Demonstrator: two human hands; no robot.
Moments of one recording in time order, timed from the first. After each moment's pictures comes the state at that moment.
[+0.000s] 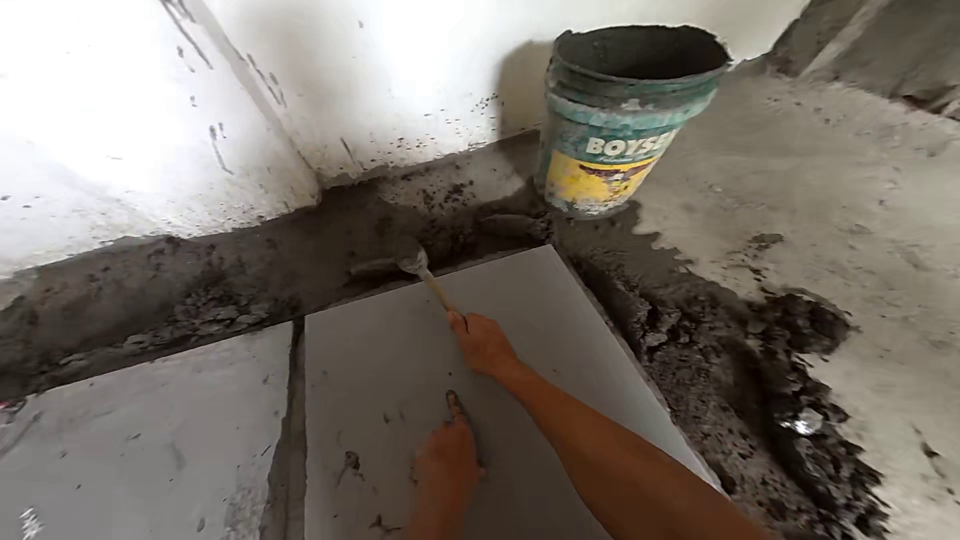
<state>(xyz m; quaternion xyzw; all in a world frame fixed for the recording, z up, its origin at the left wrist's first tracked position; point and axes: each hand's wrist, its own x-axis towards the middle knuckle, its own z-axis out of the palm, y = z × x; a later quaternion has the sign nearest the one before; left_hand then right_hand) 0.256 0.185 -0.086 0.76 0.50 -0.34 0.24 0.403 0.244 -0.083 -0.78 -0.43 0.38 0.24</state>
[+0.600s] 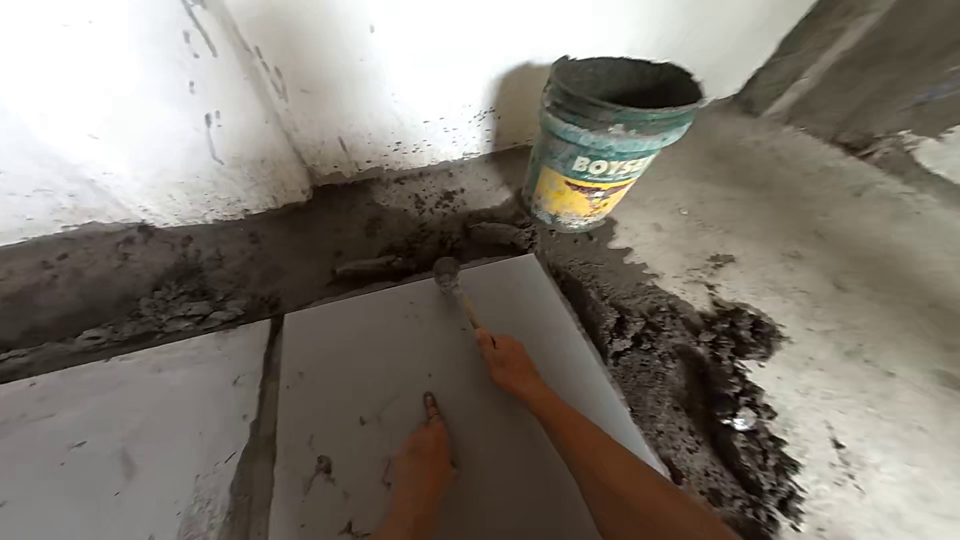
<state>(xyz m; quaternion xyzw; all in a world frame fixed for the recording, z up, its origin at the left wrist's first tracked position) 0.260 0.181 -0.091 0.76 0.50 -0.32 0.26 0.446 0.177 -0.094 -0.83 -0.35 0.37 0.23</state>
